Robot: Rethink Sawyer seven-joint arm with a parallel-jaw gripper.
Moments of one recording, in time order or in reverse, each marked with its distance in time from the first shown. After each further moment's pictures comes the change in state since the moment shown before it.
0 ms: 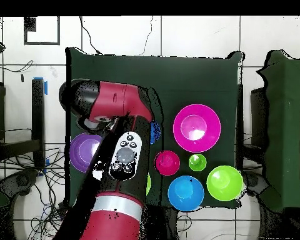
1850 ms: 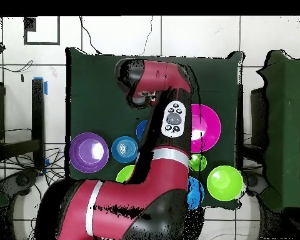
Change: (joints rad) arm -0.220 0.276 0.091 -0.371 -0.185 -0.005 -0.418
